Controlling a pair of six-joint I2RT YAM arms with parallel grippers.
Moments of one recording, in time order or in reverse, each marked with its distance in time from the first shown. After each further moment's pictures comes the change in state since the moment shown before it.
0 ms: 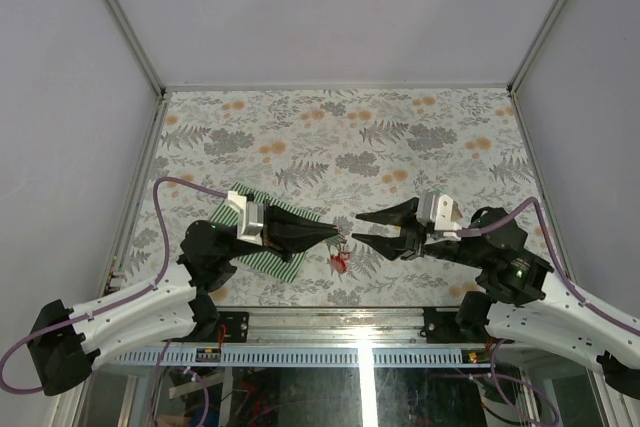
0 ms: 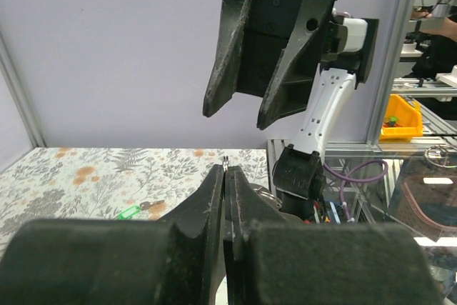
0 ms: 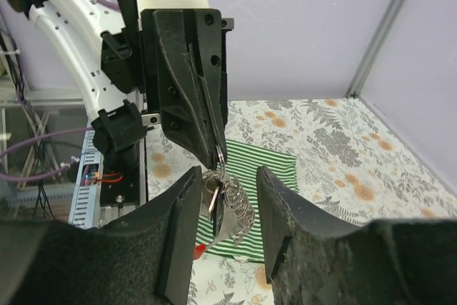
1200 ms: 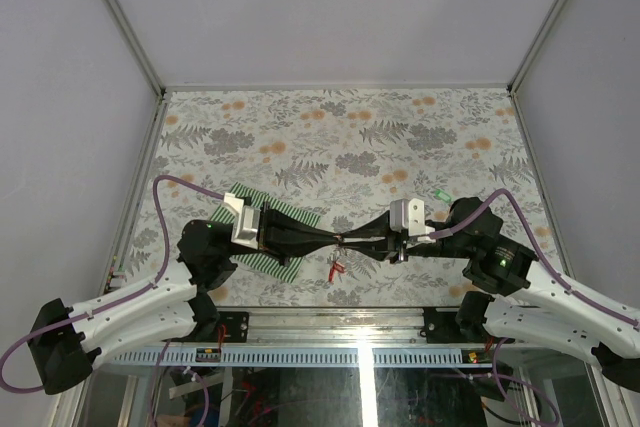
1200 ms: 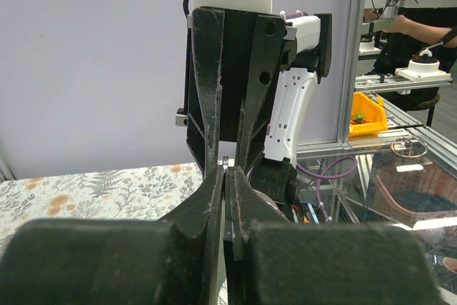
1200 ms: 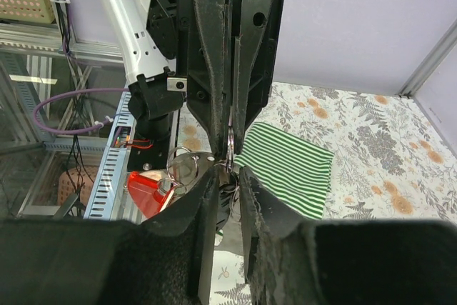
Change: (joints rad) left arm 0.000 0.015 0.033 0.059 0.125 -0.037; right arm 0.000 0.132 0.069 -0.053 -0.205 -0.095
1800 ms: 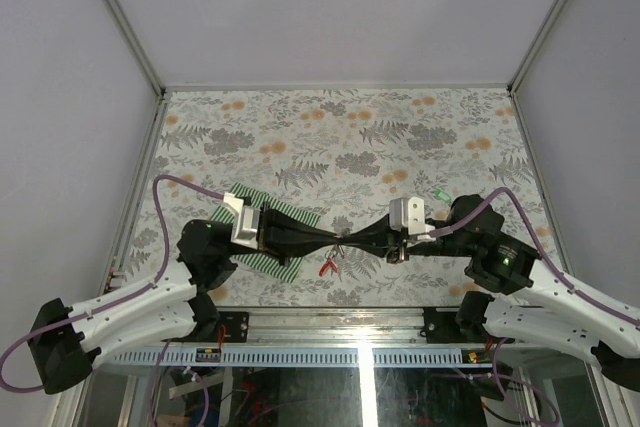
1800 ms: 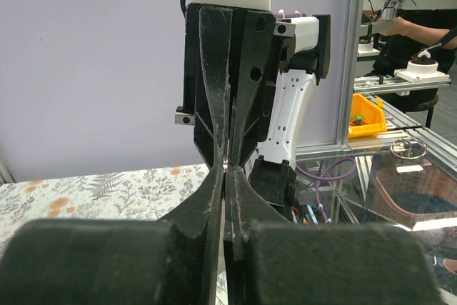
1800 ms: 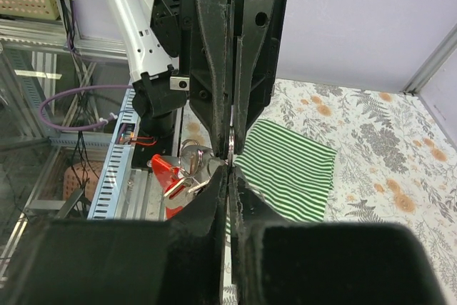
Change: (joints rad) left arm 0.000 0.001 0.003 -0.001 -0.001 0.001; right arm 0.000 0.003 0.022 -0.029 -0.009 -0.001
